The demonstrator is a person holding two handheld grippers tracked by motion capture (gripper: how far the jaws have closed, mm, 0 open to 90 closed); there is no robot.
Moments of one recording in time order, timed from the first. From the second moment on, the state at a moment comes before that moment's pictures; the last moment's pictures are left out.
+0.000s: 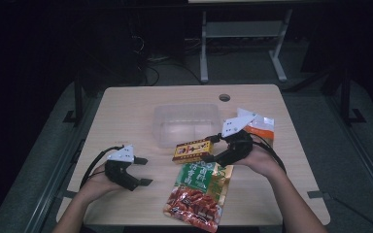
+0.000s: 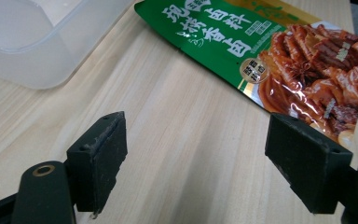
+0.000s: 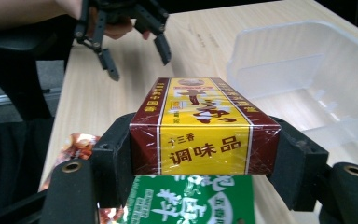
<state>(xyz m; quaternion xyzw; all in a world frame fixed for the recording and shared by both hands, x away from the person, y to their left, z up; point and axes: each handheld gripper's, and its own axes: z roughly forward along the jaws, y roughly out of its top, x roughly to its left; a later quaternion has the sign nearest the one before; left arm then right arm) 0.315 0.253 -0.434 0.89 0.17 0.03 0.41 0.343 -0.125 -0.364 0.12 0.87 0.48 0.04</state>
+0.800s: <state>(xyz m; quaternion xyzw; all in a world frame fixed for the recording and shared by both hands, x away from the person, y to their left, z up) 0.313 0.254 -0.433 0.89 0.17 0.02 0.42 0.395 -0.111 -0.335 0.15 0.87 0.47 0.06</state>
